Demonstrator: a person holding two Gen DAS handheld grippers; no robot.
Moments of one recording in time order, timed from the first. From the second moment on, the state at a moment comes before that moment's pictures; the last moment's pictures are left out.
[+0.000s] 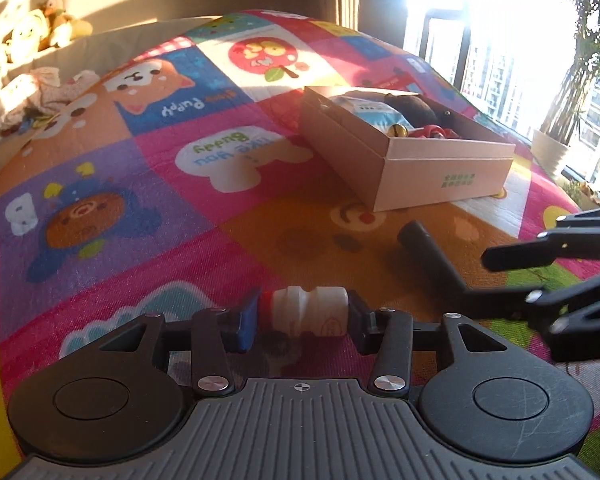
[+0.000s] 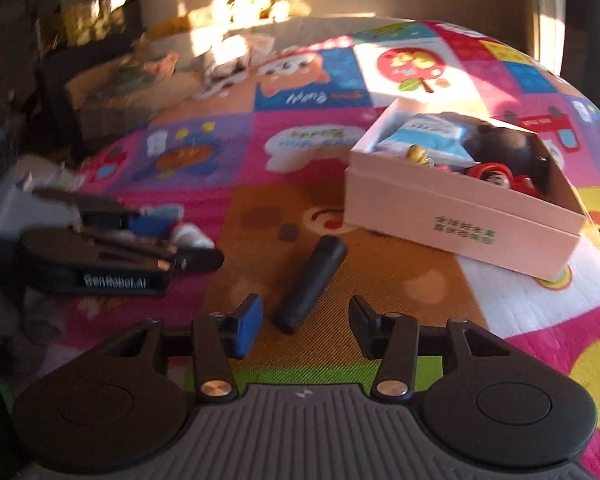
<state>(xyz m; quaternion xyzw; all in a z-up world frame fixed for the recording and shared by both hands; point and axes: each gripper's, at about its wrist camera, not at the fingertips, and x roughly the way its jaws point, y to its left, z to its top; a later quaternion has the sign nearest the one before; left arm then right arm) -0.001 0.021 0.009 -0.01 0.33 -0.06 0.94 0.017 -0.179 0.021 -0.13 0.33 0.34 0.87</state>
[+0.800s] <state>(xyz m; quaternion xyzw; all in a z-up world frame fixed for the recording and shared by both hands) -0.002 0.024 0.007 -0.04 0.33 -0.08 0.94 0.055 -0.218 0.011 -0.09 0.35 0.20 0.91</state>
